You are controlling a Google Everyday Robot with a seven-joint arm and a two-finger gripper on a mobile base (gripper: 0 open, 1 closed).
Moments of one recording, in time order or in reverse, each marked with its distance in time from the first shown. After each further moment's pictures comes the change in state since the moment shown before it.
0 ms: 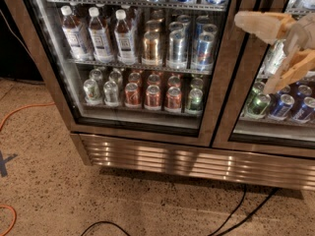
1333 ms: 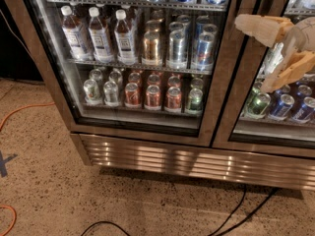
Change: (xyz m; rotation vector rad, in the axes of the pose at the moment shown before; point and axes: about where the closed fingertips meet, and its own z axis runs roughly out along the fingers) arm 0.003 -0.006 -0.003 0.033 -0.031 0.035
